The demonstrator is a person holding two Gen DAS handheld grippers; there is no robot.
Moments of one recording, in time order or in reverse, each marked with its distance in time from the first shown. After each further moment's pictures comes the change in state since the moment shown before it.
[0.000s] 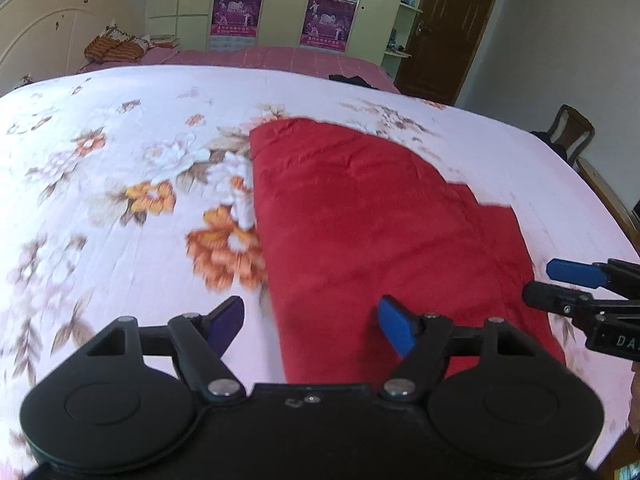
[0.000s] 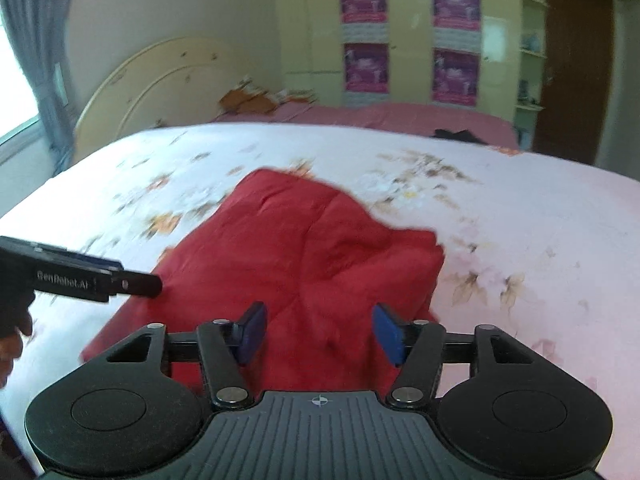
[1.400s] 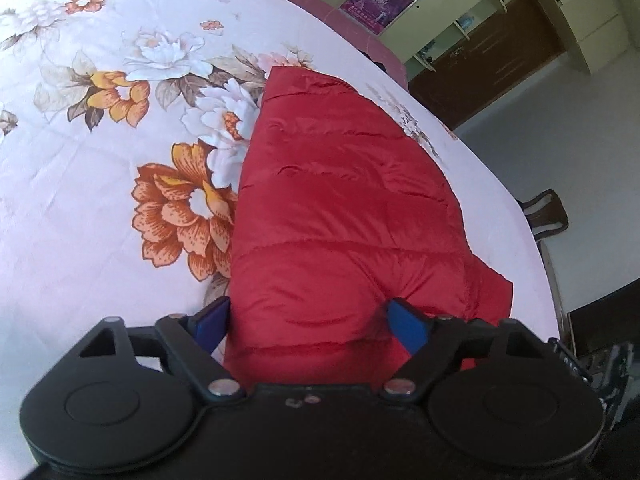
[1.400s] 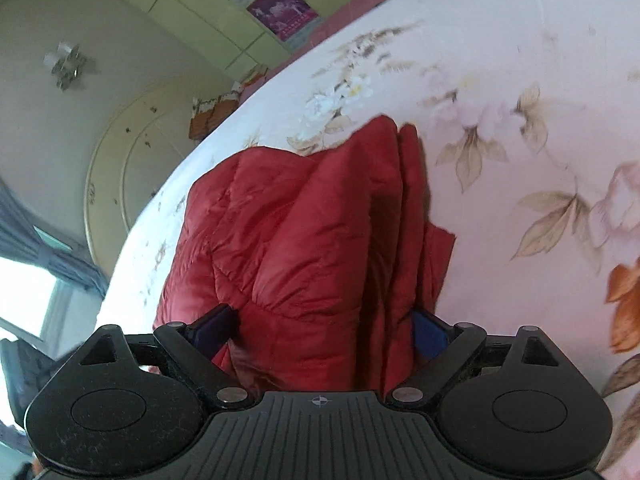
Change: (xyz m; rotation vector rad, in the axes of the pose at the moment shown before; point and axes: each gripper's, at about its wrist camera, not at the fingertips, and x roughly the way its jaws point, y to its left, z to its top) left arm 0.080 0.040 0.020 -0.416 0.113 -0.221; right arm 0.094 -0.115 -0.003 0.702 0.118 0.268
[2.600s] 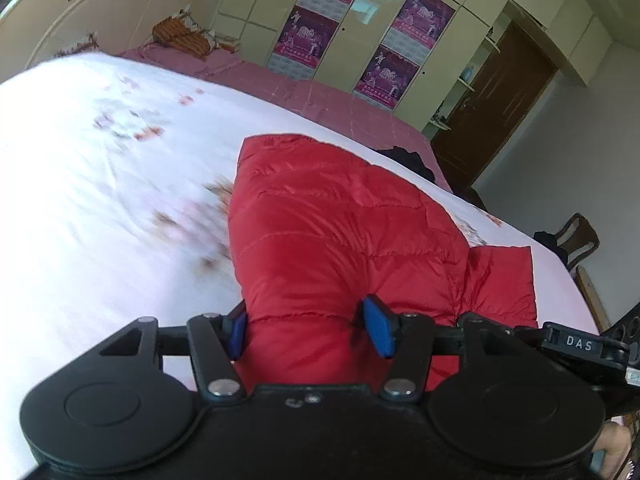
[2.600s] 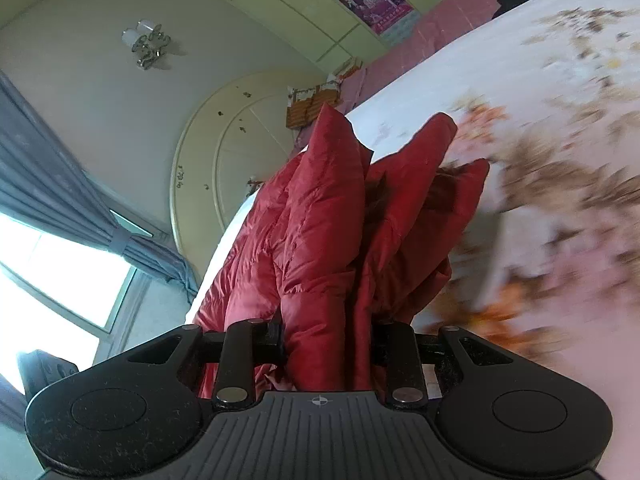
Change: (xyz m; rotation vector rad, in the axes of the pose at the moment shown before) left arm -0.168 0.139 0.127 0.168 -0.237 0.134; right arm 0.146 0.234 -0.052 -0.093 -0.022 0.194
